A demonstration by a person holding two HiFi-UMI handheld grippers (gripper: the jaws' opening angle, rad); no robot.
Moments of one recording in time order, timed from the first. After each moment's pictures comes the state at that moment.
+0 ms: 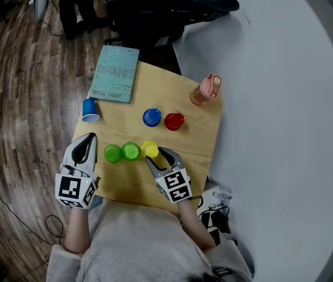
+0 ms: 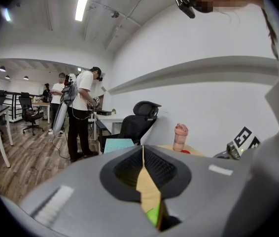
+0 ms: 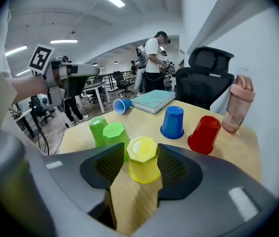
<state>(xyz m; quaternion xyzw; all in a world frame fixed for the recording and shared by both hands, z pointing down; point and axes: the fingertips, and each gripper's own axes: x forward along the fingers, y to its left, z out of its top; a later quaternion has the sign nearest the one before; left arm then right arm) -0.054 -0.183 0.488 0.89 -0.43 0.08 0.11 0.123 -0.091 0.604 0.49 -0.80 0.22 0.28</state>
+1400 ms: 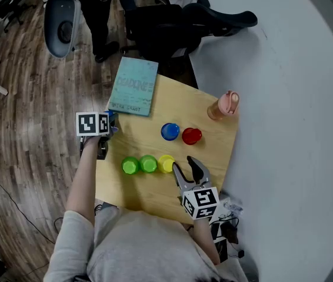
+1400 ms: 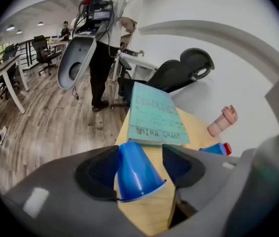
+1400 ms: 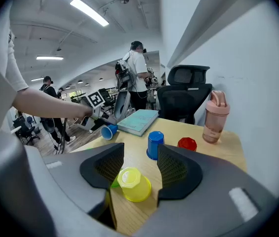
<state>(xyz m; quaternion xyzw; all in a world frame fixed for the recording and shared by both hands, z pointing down) -0.077 -0.323 0.649 0.75 -0.43 0.30 0.40 0.153 -0.115 0.534 0.58 -0.77 0.21 0.18</state>
